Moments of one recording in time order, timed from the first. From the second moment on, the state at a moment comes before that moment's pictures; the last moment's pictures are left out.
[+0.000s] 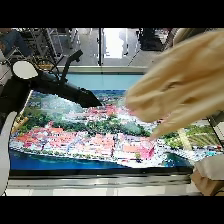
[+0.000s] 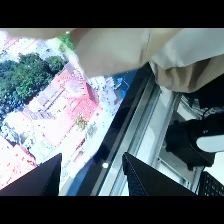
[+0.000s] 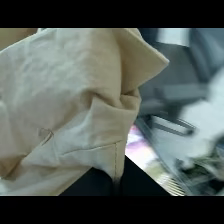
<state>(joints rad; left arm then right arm) -0.23 -1.53 1.90 0.66 -1.53 -1.14 -0.26 -1.26 2.11 -2.03 1.41 1.81</state>
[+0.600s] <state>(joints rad) -0.13 -1.50 1.90 0.67 -1.66 -1.15 -1.05 -1.24 2.12 -2.07 0.87 2.16</state>
